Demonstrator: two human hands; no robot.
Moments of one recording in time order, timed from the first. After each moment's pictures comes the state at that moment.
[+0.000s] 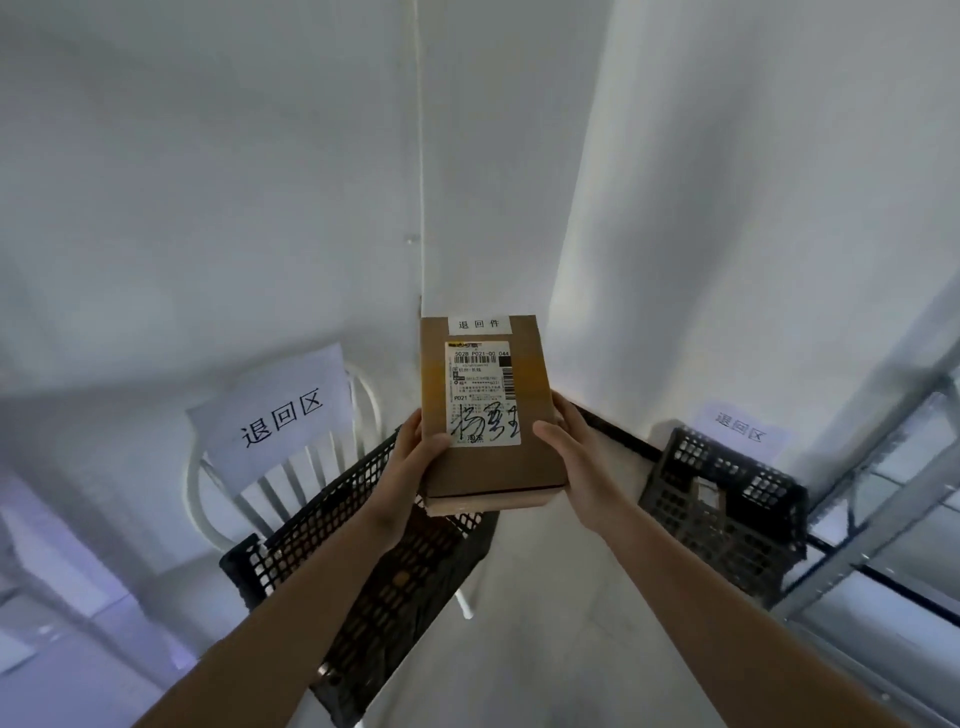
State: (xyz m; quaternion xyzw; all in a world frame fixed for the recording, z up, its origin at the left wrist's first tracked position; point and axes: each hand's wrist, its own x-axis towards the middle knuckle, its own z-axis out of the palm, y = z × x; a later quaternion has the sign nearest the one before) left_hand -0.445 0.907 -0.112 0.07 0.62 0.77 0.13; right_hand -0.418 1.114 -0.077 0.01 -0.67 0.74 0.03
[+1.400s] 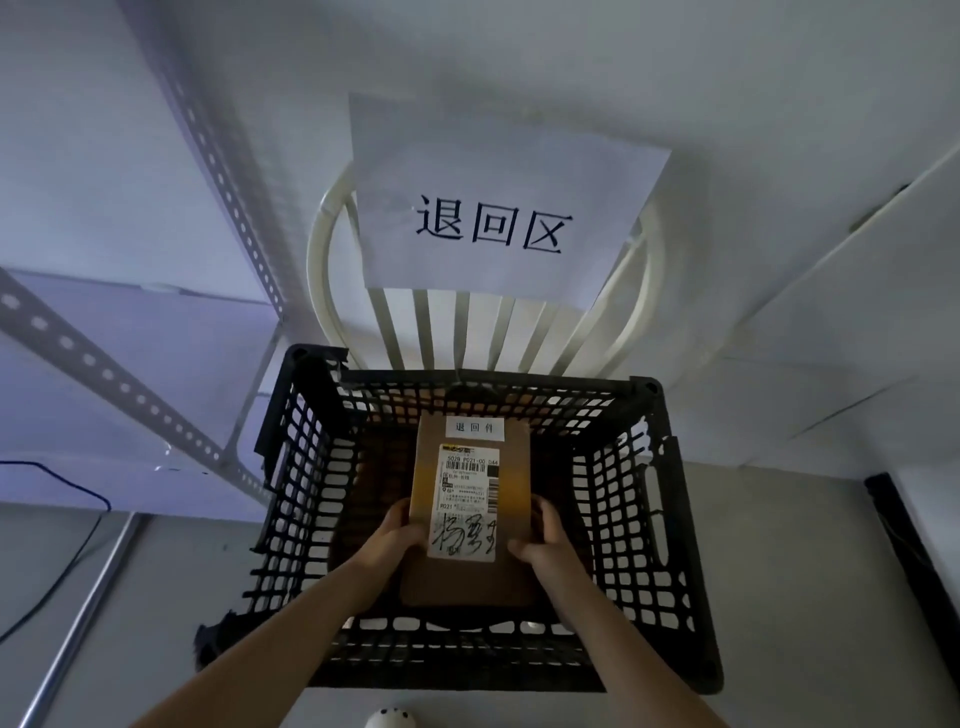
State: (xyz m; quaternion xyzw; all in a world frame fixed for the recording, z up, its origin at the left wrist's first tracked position) left_hand -0.530 0.854 -0.533 -0.47 0.47 0.74 0.09; right_hand -0.674 1.019 -0.512 0.01 -0.72 0.47 -0.51
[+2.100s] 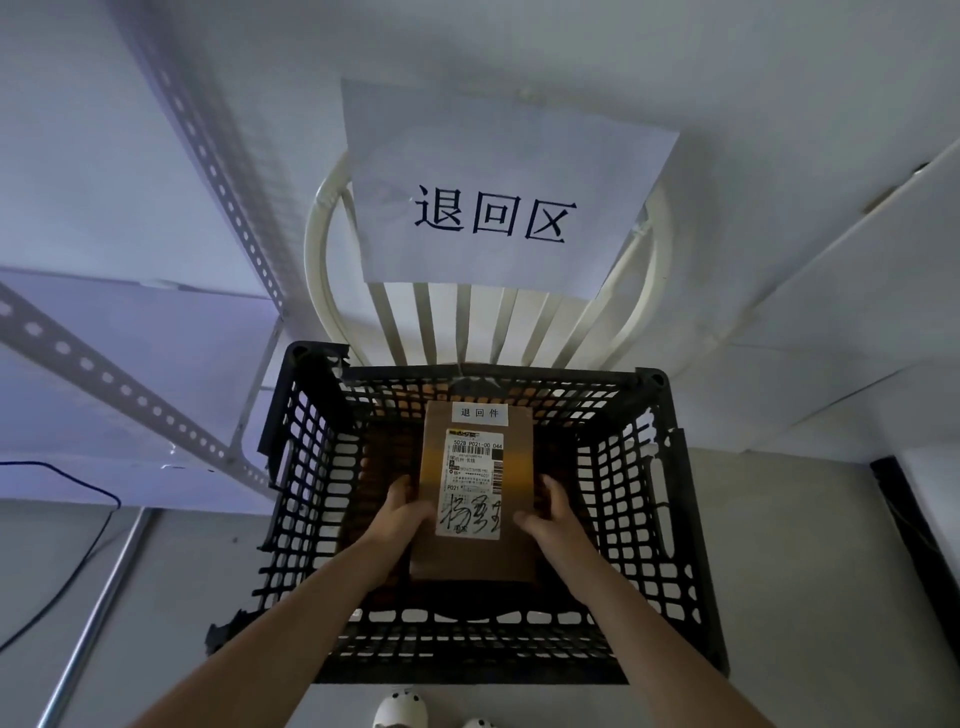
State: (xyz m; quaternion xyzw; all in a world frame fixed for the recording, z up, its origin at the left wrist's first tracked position) left_hand -0.545 0.845 -0.523 -0.49 0.50 0.71 0.06; right_hand -0.685 1.007 -0.493 0.02 -0.75 0.43 -0.50
